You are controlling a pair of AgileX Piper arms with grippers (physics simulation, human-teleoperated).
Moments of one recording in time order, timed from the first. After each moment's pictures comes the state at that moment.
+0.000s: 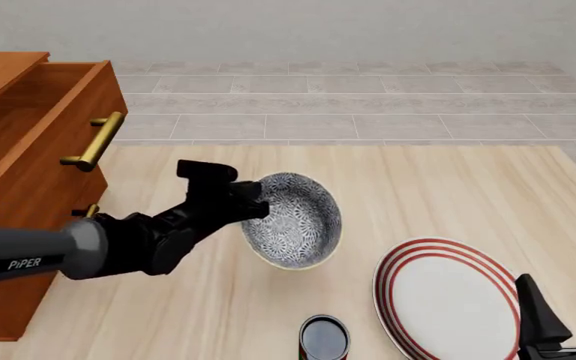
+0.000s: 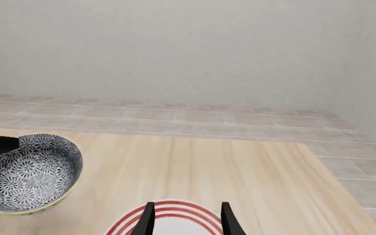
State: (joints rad) left arm -0.53 1.71 -0.82 -0.45 -0.25; right arm 0.01 0.00 0.00 -0.01 -0.05
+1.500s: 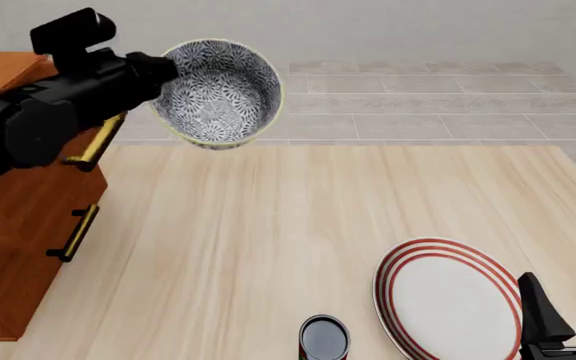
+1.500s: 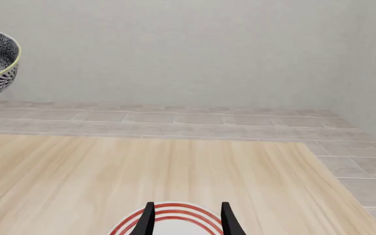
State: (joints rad) left arm -0.29 1.36 -1.16 0.07 -0.37; right arm 0.00 0.00 0.00 -0.02 -0.03
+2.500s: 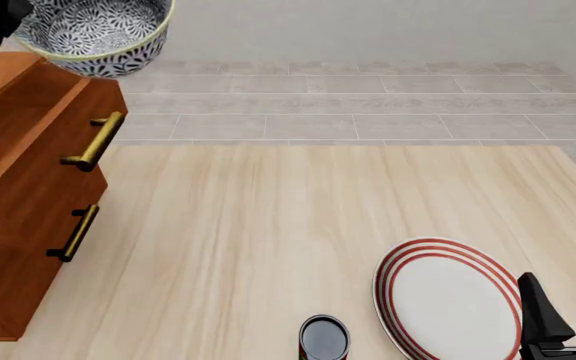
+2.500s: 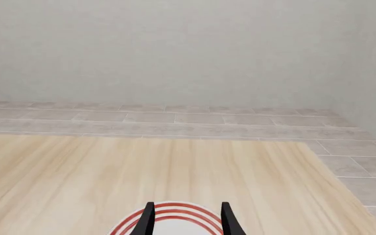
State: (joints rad) left arm 0.00 1.21 -1.35 0.35 -0.61; right arm 0.00 0.00 0.00 -0.02 -0.03
